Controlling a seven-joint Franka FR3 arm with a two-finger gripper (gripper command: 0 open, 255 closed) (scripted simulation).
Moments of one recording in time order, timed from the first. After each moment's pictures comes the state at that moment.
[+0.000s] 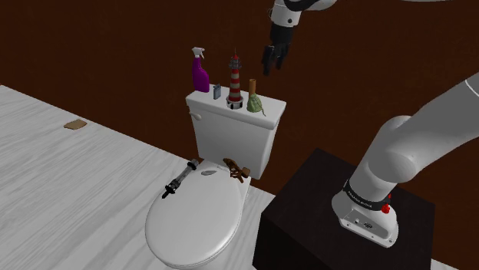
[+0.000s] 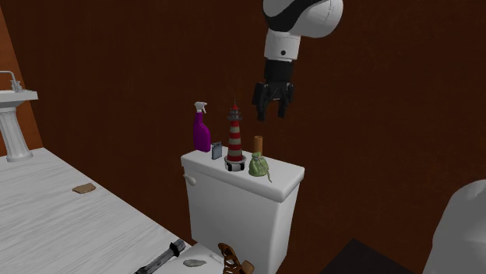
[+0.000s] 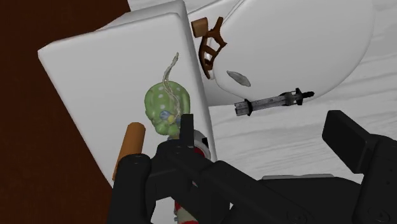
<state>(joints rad) 0.00 -0.41 -0.08 -2.15 0.02 1.84 -0.15</state>
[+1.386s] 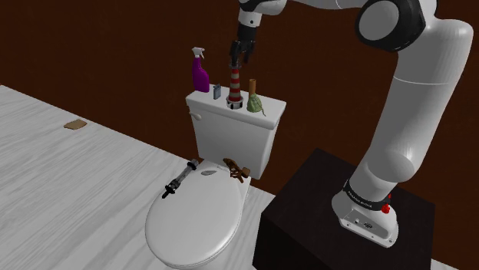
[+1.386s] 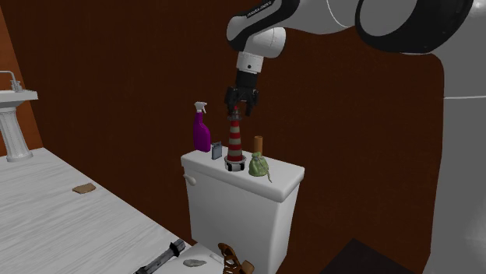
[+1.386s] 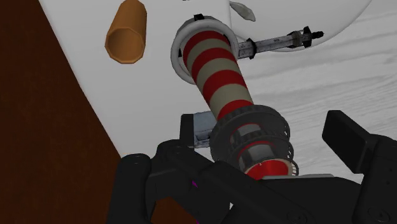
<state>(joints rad) -0.02 0.20 -0.16 -1.56 0.20 1.87 -0.33</state>
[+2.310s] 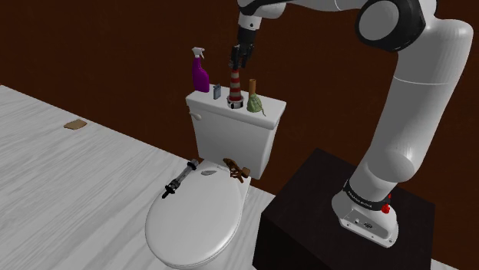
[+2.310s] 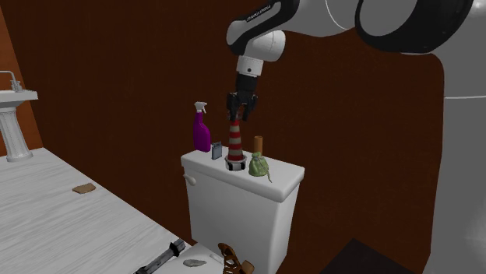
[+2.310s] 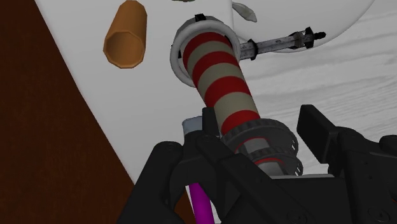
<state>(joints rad) -0.02 0.20 -0.16 -1.59 0.21 1.90 -0.34</state>
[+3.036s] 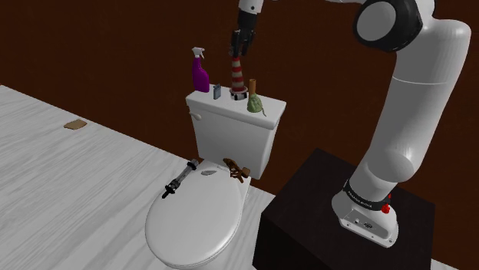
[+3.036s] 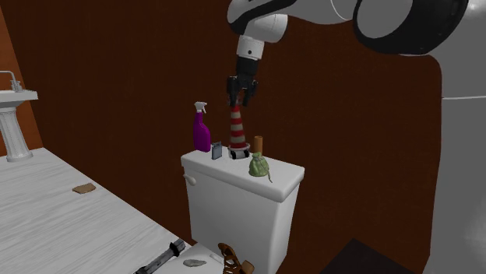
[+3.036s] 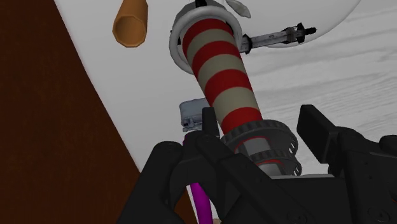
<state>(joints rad) -0.03 0.21 -0.16 -1.43 0.20 1.75 -0.32</state>
